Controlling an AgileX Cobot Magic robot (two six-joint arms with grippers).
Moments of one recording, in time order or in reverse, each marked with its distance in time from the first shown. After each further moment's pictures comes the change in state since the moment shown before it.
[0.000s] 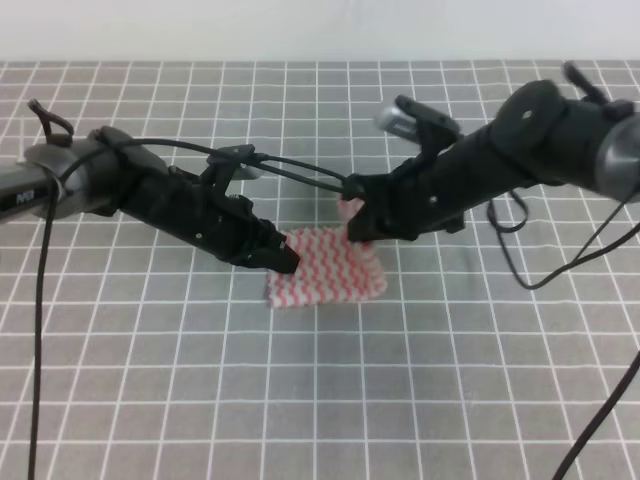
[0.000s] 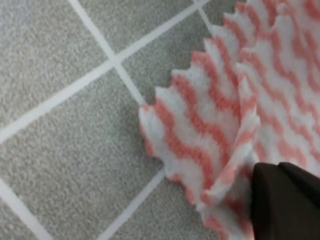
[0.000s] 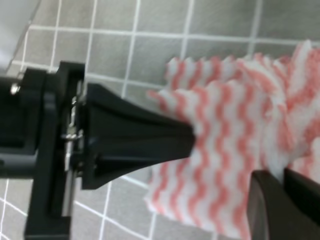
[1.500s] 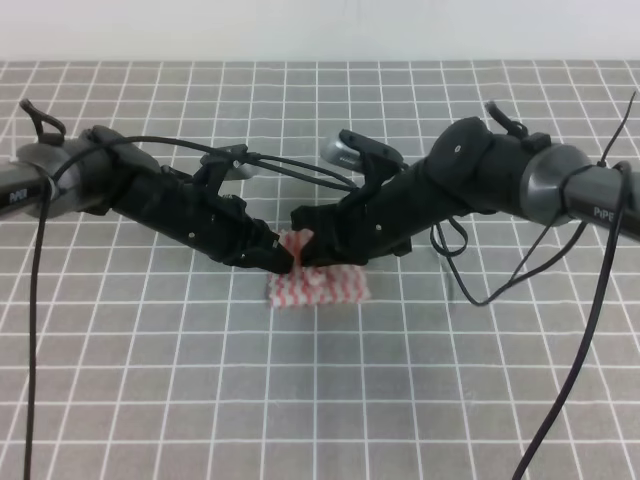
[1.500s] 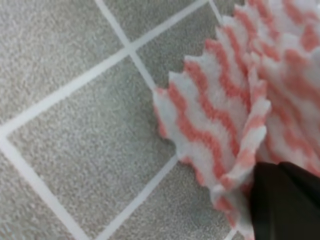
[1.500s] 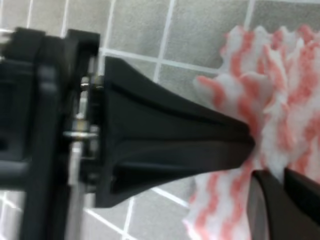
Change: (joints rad) left arm 0.019 0.001 0.001 0.014 0.018 -0.003; right arm 0.091 0.120 -0.086 0.065 -0.030 -0.039
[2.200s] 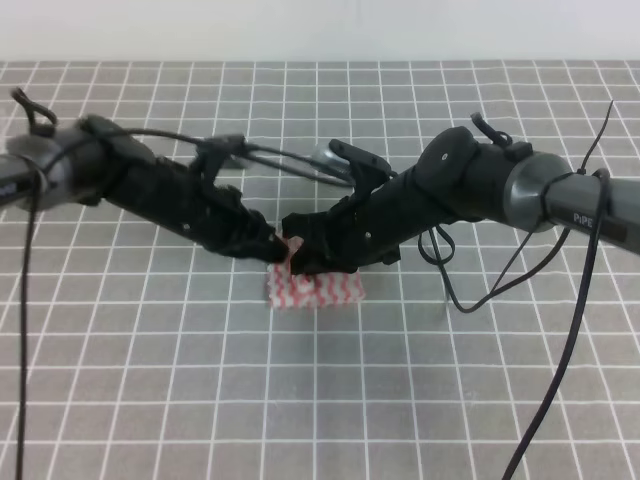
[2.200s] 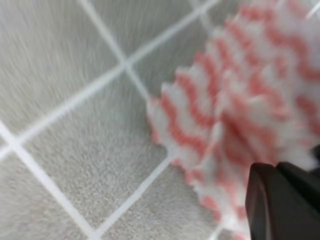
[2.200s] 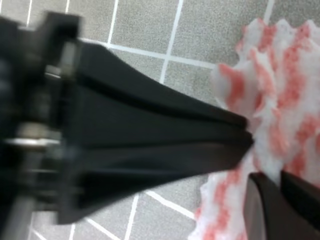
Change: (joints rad) left arm 0.012 -0.049 0.000 0.022 -0.001 -0.010; right arm 0.009 0.046 -0.023 0.028 0.013 -0.013
